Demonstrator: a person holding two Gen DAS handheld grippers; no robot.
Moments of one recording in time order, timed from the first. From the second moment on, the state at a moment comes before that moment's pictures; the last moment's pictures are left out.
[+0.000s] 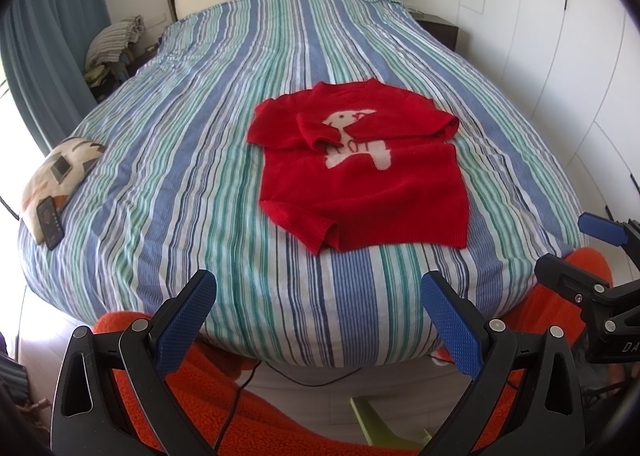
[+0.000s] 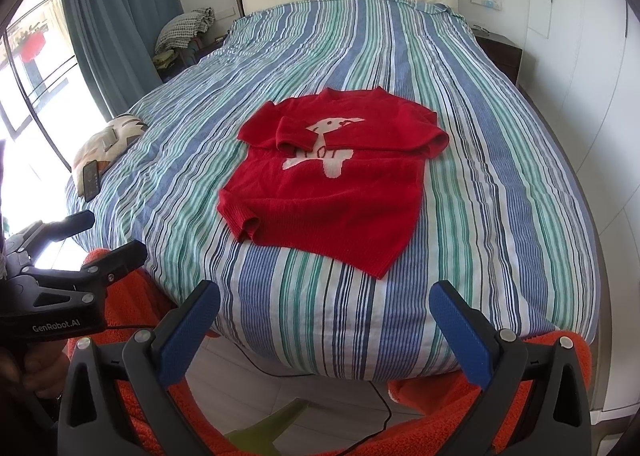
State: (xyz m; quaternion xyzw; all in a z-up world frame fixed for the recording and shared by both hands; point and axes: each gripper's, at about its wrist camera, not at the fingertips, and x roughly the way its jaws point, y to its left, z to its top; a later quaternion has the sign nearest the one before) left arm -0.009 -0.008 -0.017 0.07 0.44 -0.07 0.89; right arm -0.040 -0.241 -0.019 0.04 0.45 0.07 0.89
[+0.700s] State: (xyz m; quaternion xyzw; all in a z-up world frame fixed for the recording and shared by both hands) left arm -0.006 -0.010 -0.022 0.07 0.45 -0.07 0.89; right arm -0.036 -0.243 -0.024 0.04 0.46 0.07 0.88
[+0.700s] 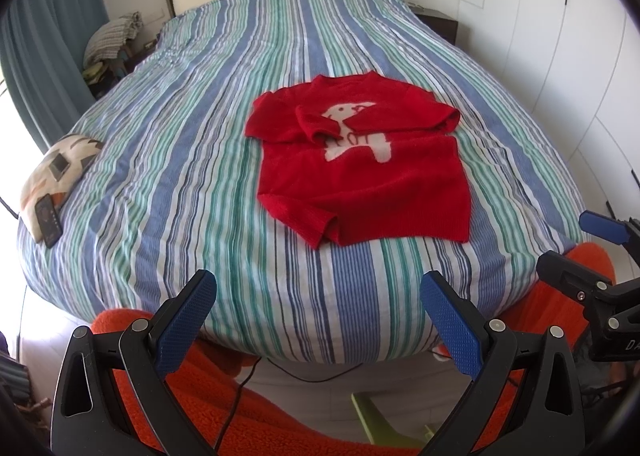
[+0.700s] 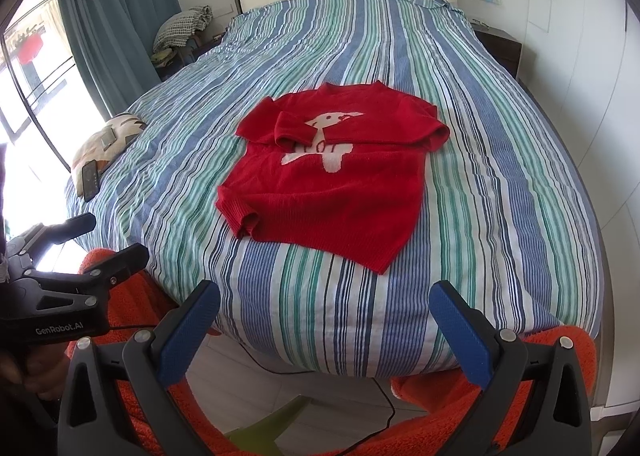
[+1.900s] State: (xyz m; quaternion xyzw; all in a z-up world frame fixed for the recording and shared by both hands) left arm 0.133 0.058 -0.155 -0.17 0.55 -0.14 0.80; right arm 0.046 -0.327 -0.159 0.17 0.50 0.09 0.85
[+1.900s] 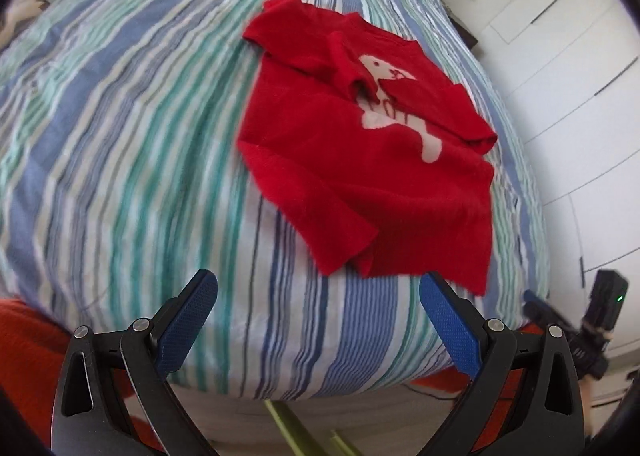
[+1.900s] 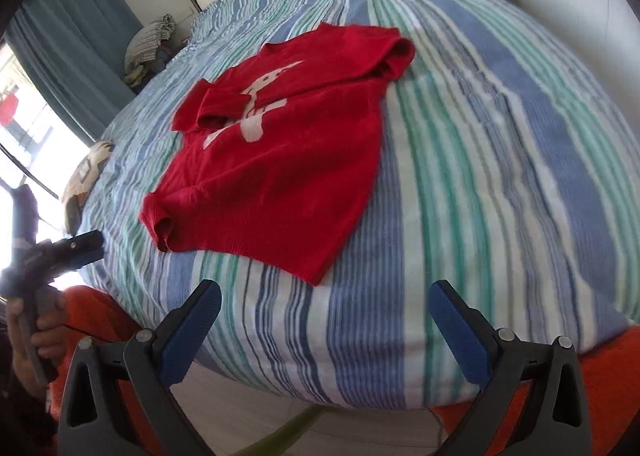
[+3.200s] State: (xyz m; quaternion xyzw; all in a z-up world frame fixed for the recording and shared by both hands) left arm 0.121 0.089 -0.218 -0.14 0.60 -0.08 0.79; right arm 0.066 -0.338 -0.218 0.21 0.58 0.06 0.79
